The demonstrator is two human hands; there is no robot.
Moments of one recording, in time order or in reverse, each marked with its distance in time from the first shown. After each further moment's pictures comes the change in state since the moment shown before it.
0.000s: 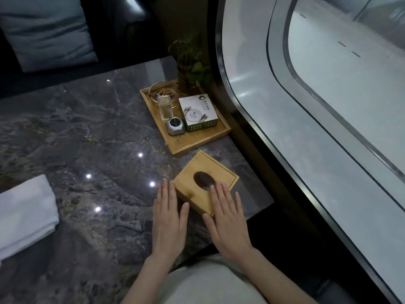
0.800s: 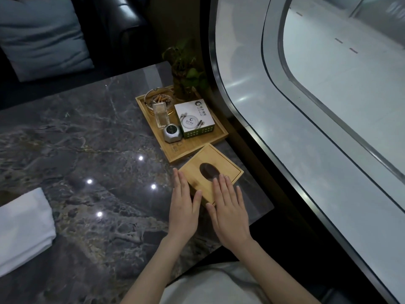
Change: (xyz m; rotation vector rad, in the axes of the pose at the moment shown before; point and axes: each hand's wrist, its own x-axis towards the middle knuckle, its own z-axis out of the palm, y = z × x) left_hand 0.048 0.033 0.013 -0.222 -0.093 -0.006; right_hand 0.034 0.009 -0.001 -0.079 0.033 0.097
